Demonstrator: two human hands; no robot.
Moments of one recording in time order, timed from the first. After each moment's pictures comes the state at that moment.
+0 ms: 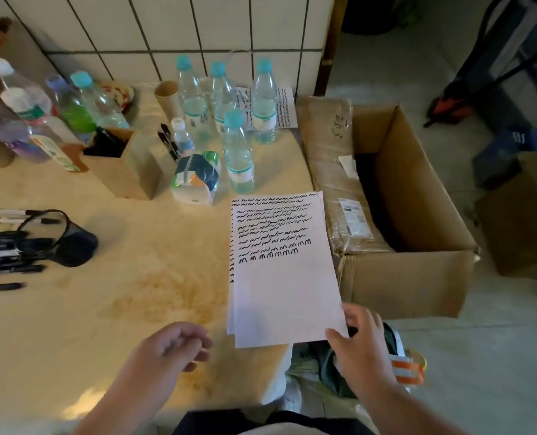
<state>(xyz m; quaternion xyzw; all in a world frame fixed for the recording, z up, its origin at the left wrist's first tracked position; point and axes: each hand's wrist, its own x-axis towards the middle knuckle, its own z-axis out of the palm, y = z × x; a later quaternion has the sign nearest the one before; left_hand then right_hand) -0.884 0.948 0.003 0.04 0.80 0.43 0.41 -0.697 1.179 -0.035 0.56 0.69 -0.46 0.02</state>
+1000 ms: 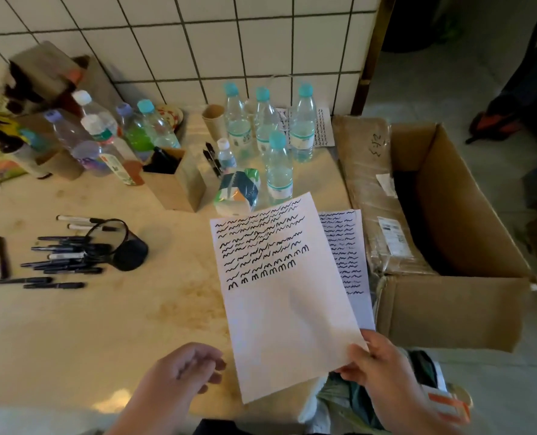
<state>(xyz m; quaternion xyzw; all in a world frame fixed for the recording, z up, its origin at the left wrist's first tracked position) -0.892 0.909 0.020 0.03 0.81 0.41 0.41 -0.722 1.160 -0.030 0.53 0.51 -0.68 -0.03</state>
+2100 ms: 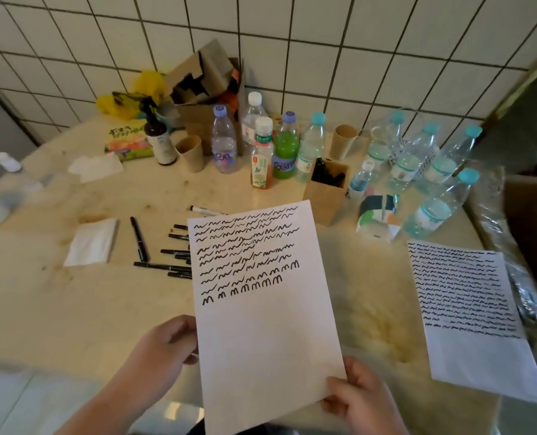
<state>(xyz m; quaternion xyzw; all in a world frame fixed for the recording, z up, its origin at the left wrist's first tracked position) -1.104 0.647 0.024 0.01 0.81 0.47 0.36 -0.920 0.877 -0.031 0.48 0.50 -0.72 -0.01</state>
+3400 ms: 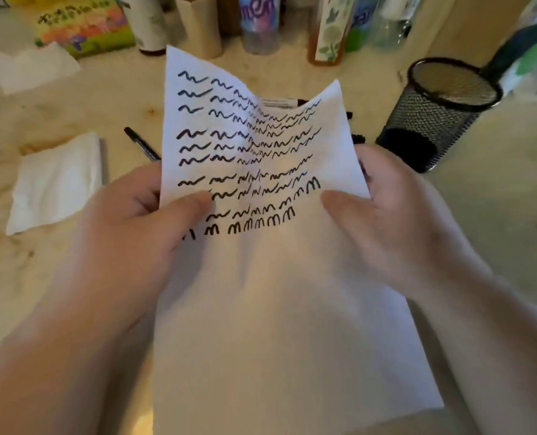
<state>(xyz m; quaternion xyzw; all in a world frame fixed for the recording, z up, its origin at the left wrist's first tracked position) -1.276 0.559 -0.098 0.18 0.76 0.60 0.18 -1.149 0.741 -0.101 0.30 0.84 -0.41 -0.17</state>
